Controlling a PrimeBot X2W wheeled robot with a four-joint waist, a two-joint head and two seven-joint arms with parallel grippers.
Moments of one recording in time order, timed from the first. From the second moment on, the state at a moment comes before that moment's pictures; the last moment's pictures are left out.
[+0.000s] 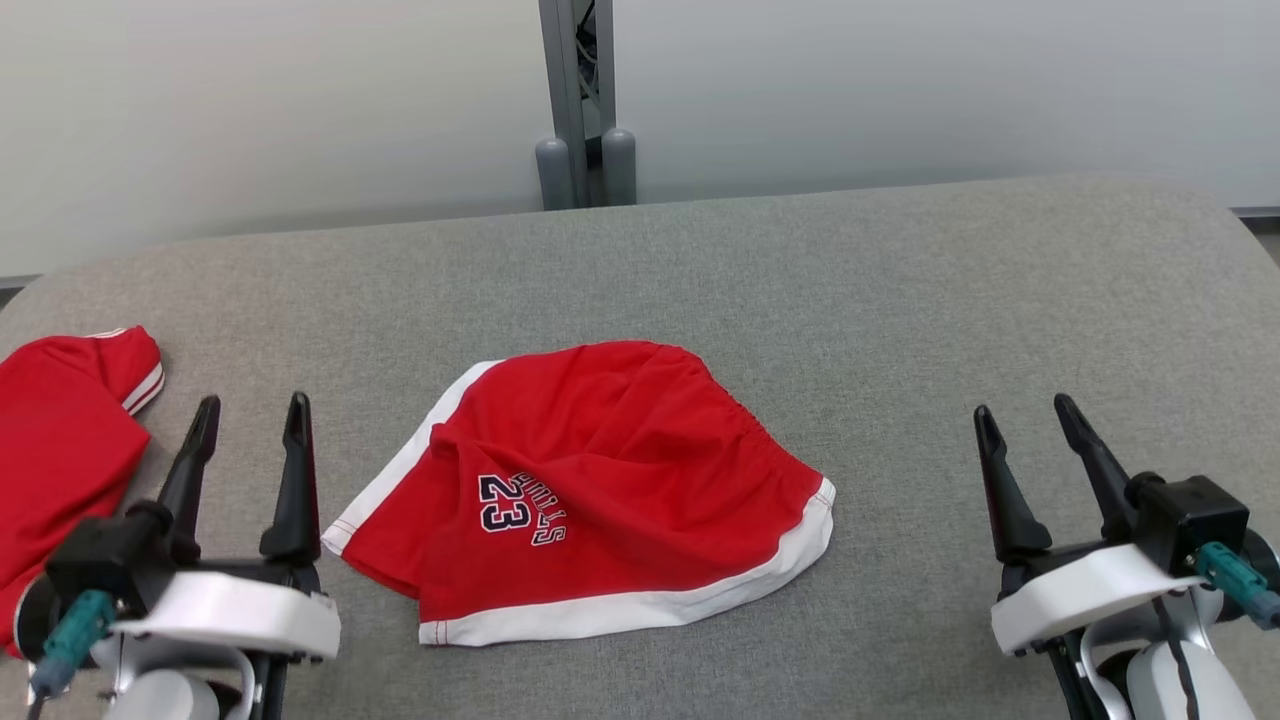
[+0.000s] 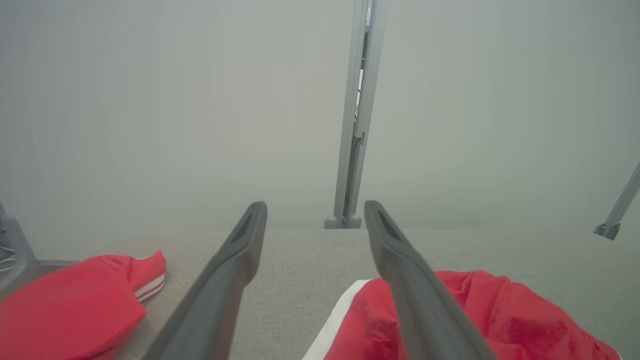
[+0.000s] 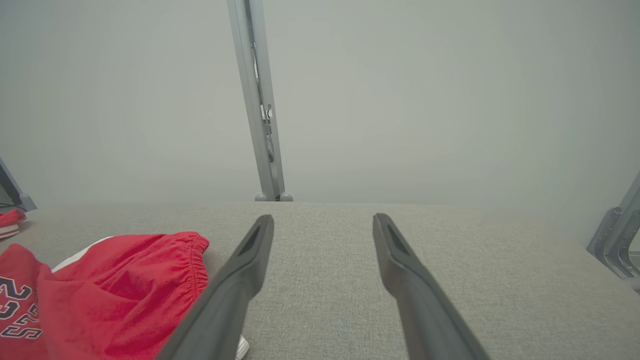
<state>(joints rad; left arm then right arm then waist) -0.13 0.44 -0.35 0.02 -0.64 0.28 -0.26 -0.15 -0.05 0.02 0.18 0.13 0.13 -0.15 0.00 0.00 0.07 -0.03</state>
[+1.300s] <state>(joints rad) 0.04 0.30 -0.23 0.07 -0.43 0.19 -0.26 -0.02 -0.05 0.02 0.13 0.15 0.13 -0.09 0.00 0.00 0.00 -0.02</state>
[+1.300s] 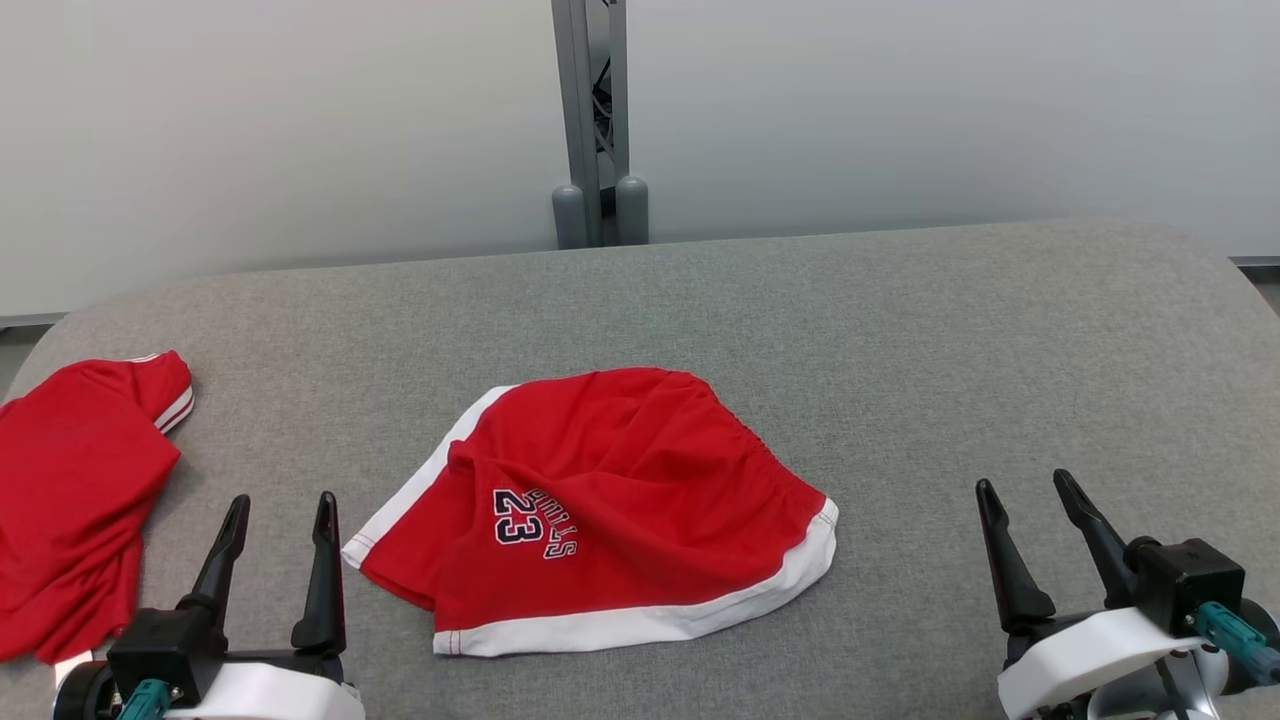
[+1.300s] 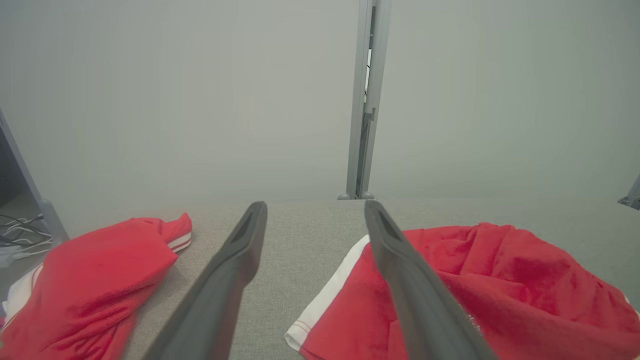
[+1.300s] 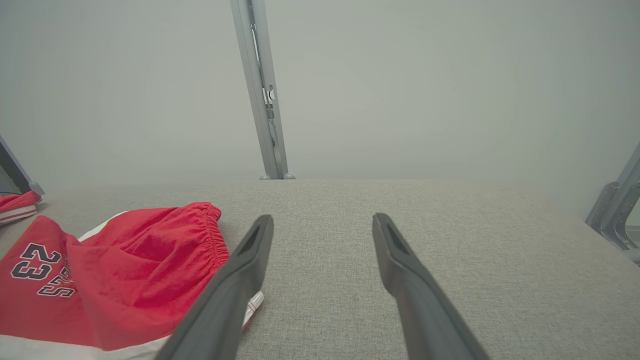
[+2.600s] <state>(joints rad) -0.12 0.20 -0.46 0.35 -0.51 0.00 0.04 -0.33 -0.21 0.39 0.53 0.29 0.13 0.03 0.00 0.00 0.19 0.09</state>
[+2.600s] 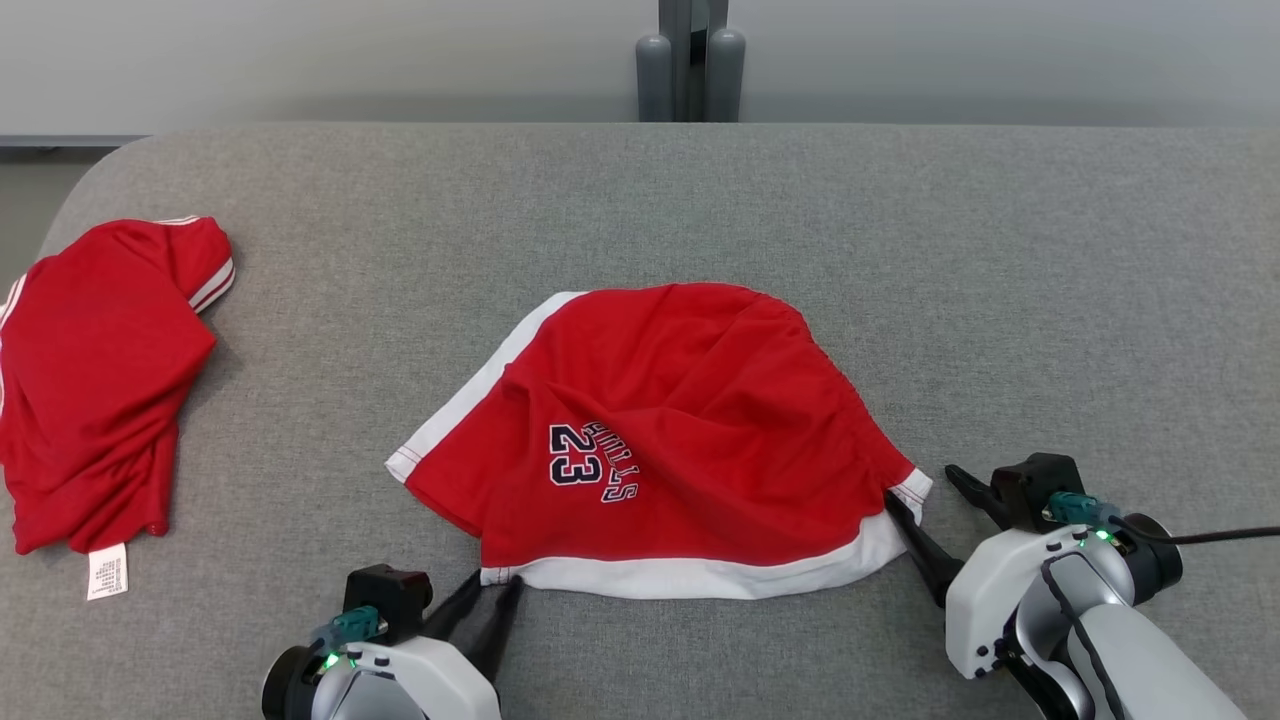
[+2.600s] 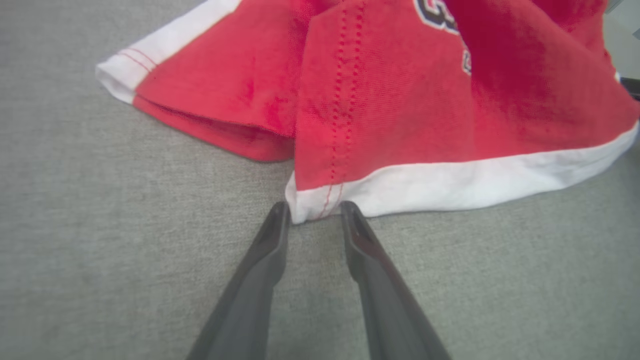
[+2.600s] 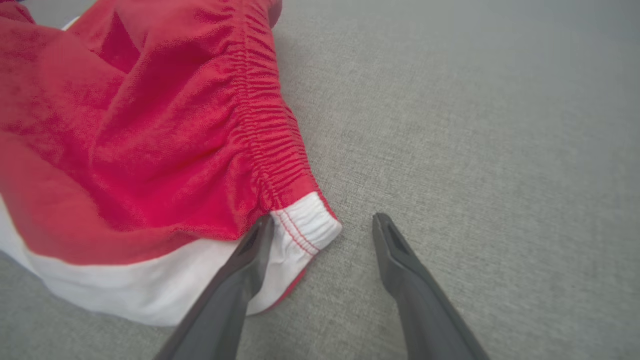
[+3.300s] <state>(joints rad) -0.13 0.30 -0.37 0.00 -0.50 0.07 0.03 -0.30 -0.16 0.26 0.37 0.53 0.13 -0.04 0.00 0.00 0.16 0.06</state>
